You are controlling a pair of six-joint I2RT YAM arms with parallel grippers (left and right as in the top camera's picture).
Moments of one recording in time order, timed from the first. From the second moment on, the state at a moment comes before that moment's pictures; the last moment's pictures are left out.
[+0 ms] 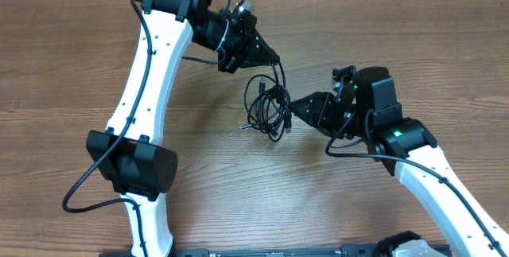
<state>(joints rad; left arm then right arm) -0.27 2.10 2.28 -1.53 1.03 -0.61 0.32 1.27 0.88 -0.39 -0.57 0.83</state>
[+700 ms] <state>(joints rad) -0.31 2.10 2.28 -1.54 1.08 -0.63 0.34 1.27 0.88 -0.40 -0.54 0.83</state>
